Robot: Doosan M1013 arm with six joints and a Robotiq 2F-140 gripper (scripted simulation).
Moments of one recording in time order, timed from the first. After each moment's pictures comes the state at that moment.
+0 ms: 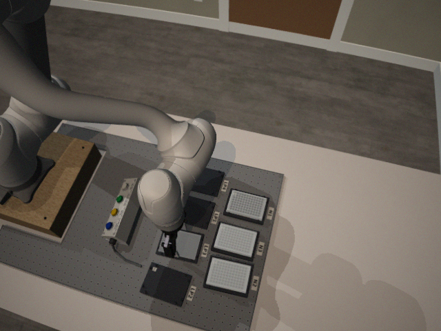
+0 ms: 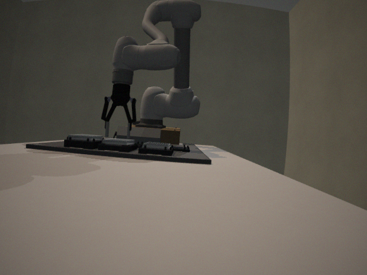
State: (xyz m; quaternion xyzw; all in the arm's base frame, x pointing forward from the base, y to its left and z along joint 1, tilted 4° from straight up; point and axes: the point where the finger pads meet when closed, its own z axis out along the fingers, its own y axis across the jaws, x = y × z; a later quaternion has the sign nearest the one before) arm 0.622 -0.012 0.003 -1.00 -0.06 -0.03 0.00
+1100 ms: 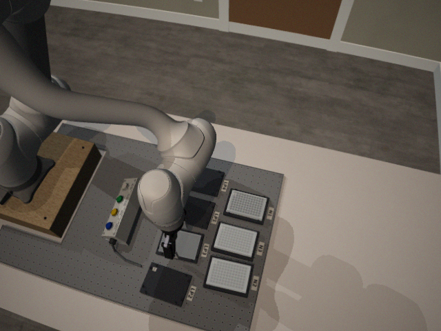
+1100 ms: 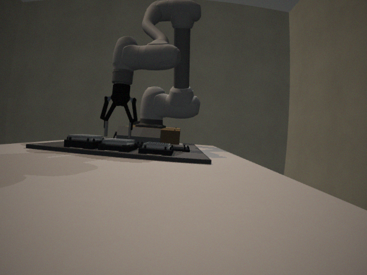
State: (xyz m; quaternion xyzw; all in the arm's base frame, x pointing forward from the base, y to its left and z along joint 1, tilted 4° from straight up) arm 0.622 -0.012 0.003 -1.00 -0.06 -0.03 0.00
